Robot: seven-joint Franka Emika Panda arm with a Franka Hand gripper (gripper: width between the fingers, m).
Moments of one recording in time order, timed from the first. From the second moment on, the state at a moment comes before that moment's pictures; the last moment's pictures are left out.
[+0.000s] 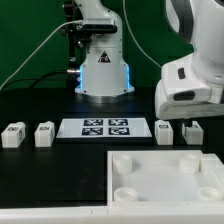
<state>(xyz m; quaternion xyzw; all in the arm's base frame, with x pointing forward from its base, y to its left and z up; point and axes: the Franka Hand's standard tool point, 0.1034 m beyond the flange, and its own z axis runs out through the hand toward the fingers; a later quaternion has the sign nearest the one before) 0.435 0.183 0.052 -0.94 0.03 0.34 0.07</state>
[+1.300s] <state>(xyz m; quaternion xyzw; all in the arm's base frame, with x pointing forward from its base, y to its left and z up) 0.384 0.182 0.007 -0.88 0.02 0.46 0.06</state>
